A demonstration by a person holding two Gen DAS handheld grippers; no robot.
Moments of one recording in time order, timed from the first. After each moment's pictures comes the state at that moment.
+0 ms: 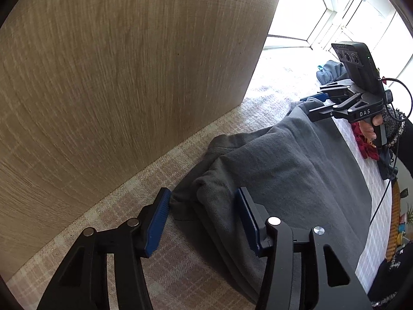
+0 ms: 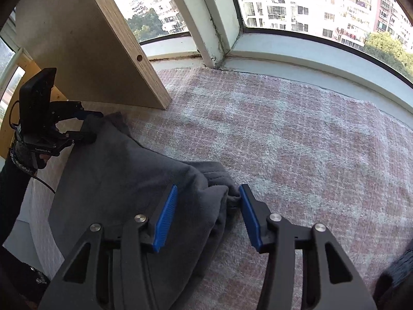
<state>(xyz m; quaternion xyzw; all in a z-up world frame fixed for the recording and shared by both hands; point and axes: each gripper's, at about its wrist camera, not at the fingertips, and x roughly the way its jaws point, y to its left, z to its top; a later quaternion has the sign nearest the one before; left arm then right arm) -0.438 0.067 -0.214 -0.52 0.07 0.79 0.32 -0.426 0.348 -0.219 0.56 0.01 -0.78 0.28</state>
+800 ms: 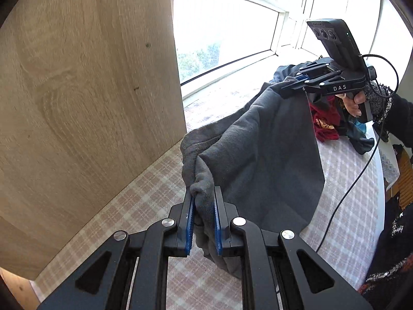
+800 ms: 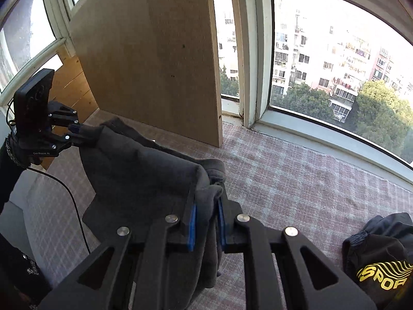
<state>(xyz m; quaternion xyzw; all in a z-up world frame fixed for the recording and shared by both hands) -0.318 0.068 -0.073 -0.42 0.14 0.83 0.34 -0.331 0.328 -0.073 0.44 0.06 -0.85 0.28</state>
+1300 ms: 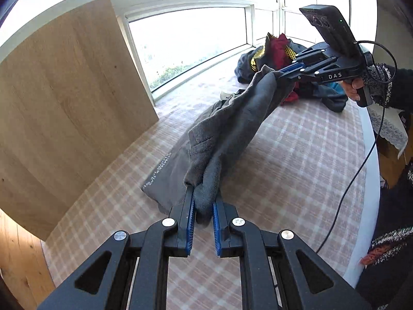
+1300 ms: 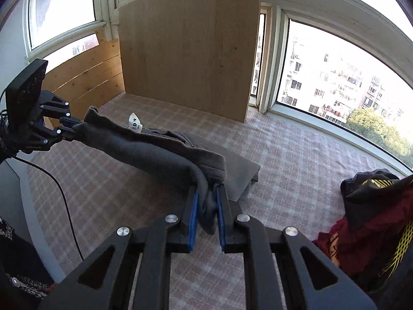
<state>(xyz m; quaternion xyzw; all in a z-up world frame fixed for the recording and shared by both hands) -0.099 0.079 -0.096 -0.39 0.21 0.83 0.33 -0.127 0.320 -0.120 0.39 0.12 -0.87 0.27</state>
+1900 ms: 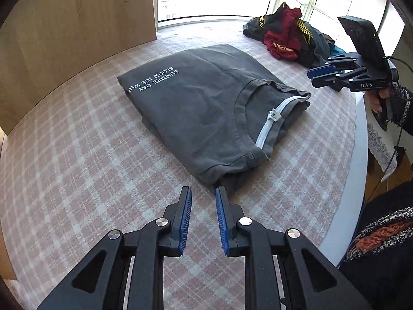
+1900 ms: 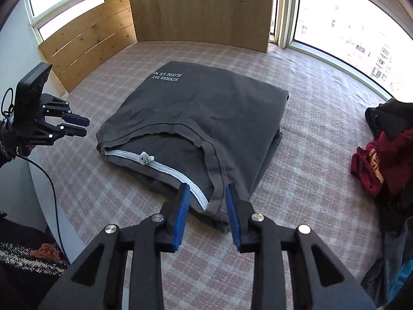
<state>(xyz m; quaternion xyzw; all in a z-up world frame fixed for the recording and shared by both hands) -0.046 0.042 -0.176 -0.49 0.11 0.82 0.29 -0.080 0.313 -0.164 0.49 0.11 -0.82 0.26</state>
